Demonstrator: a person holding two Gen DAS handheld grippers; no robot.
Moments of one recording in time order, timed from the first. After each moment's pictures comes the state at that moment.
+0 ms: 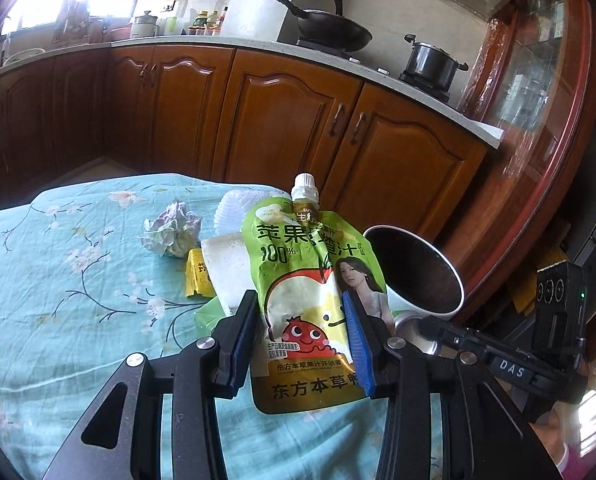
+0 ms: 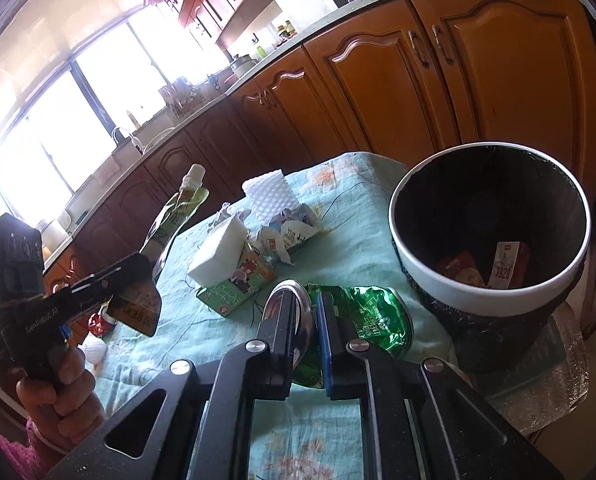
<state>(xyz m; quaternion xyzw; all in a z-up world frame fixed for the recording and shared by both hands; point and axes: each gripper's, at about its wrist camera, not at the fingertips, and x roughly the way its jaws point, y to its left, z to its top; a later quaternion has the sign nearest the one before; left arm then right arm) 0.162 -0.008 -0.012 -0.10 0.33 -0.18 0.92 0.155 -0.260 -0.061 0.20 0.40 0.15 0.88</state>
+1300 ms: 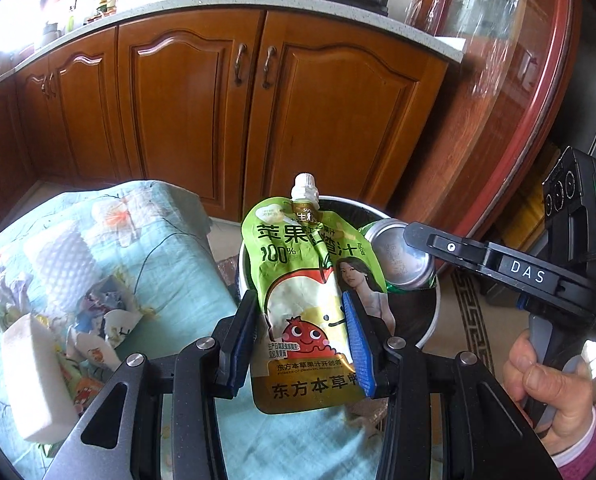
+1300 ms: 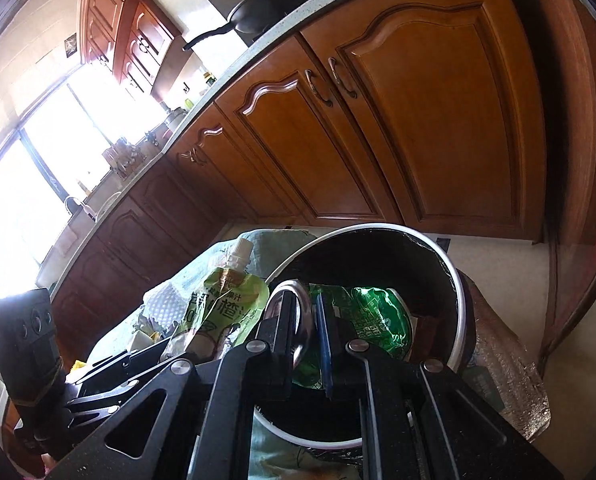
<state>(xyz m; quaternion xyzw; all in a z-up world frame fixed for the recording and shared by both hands) 0.297 -0.204 -0.039 0.00 0.40 -0.26 0.88 0.218 -0.399 -0.060 0.27 0.37 0.05 0.89</state>
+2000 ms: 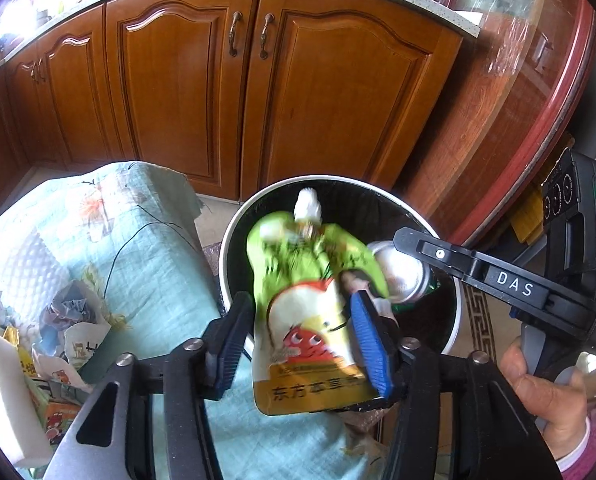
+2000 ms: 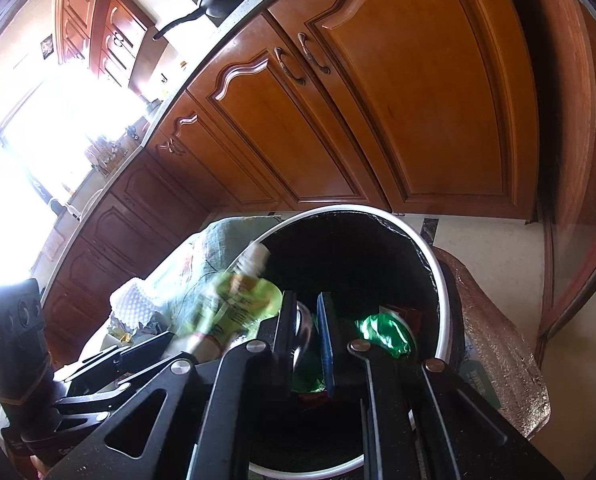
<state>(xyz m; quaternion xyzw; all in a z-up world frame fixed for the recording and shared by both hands) 0.338 -0.238 -0.057 0.01 0.44 -0.25 0.86 0.239 -0.412 -0.087 0.28 0.40 0.03 0.87</state>
